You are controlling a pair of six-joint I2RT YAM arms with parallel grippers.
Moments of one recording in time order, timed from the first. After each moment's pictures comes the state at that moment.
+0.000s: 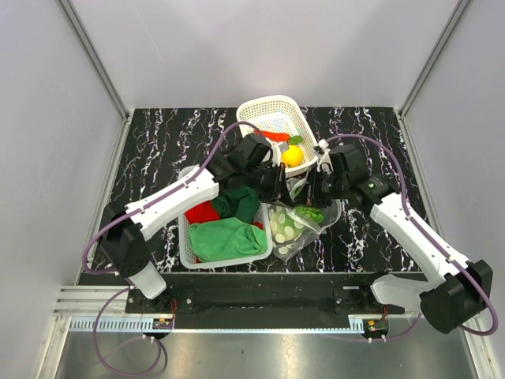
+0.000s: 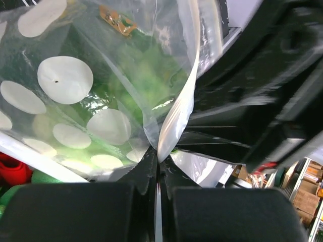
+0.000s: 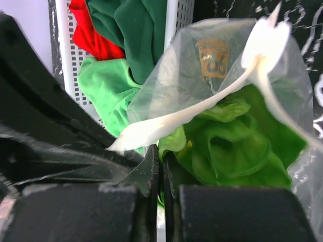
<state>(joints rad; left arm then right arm) -0.82 1.63 1.47 -0.61 0.51 -0.73 0.48 1.18 1.05 -0.64 -0.43 0.61</state>
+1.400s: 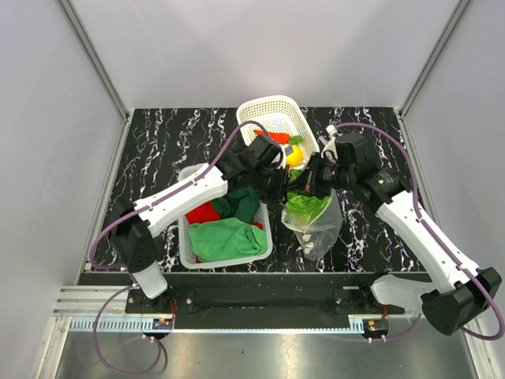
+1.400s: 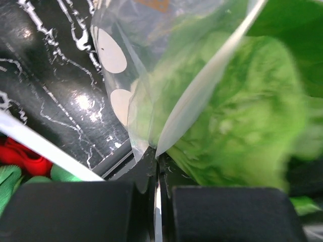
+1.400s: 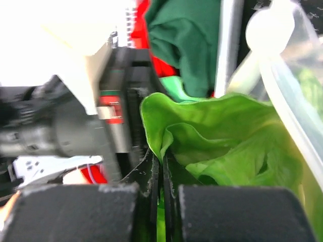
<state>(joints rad) -0.87 1.70 1.57 -0.75 0.38 -0.70 0.50 1.17 1.22 -0.68 -0.42 0.79</state>
